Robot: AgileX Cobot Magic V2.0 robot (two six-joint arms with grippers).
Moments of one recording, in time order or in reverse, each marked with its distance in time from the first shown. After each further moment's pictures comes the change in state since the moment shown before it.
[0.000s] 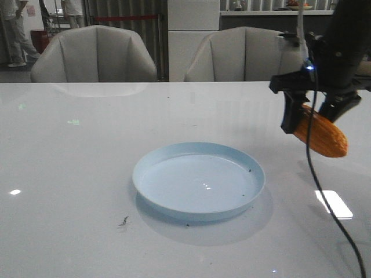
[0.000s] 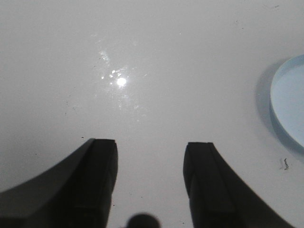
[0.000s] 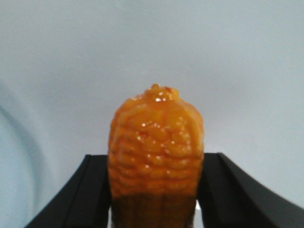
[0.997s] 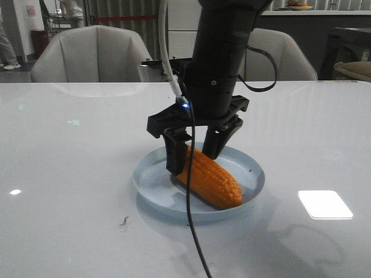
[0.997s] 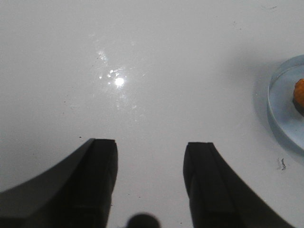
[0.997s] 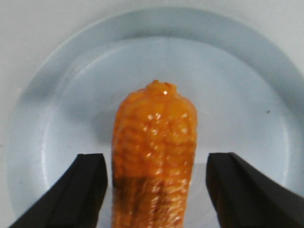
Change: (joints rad) left arm 0.000 0.000 0.000 -0.007 0.000 0.000; right arm 0.404 0.108 -0.075 -0.037 0.010 -0.032
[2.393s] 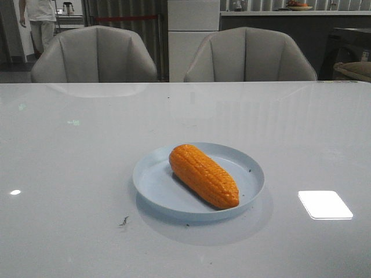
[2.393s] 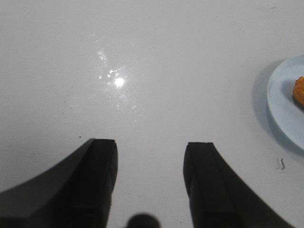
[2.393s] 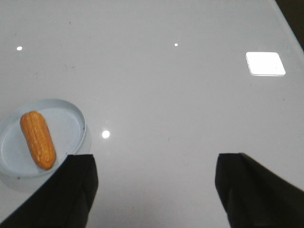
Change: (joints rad) left arm 0.000 0.000 0.000 0.000 0.000 0.000; right arm -0.586 -1.618 0.738 0.009 0.125 0.130
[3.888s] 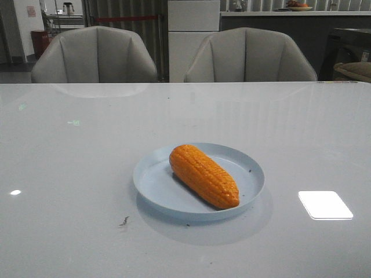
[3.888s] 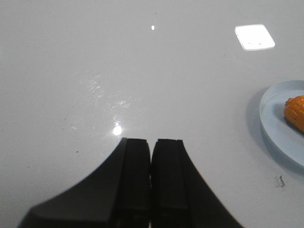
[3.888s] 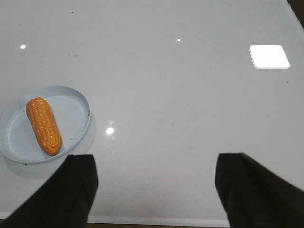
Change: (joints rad) left arm 0.000 -0.310 0.349 -0.027 -0.272 0.000; right arm 0.000 -0.062 0.019 0.006 0.027 0.019
